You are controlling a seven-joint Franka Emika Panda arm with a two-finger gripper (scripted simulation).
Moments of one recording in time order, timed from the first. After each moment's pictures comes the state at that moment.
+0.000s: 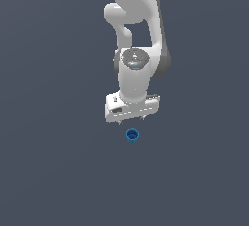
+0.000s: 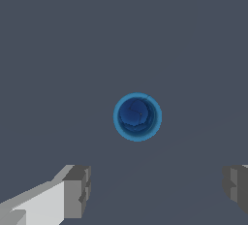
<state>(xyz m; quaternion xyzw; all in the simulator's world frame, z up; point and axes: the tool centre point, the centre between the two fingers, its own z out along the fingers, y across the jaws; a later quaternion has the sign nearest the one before) 0.035 0.027 0.148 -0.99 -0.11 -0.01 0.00</state>
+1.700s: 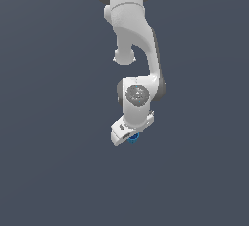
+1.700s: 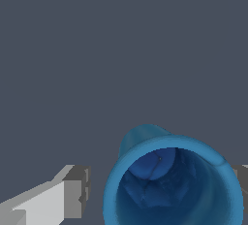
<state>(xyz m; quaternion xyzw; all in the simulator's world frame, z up) 0.060 0.038 0.049 -0.96 -0.28 0.00 0.00</state>
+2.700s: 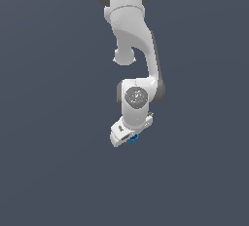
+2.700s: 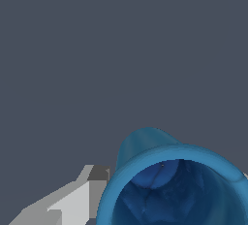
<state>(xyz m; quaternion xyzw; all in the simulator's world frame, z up) 0.062 0.035 0.042 -0.96 -0.29 0.00 0.00</state>
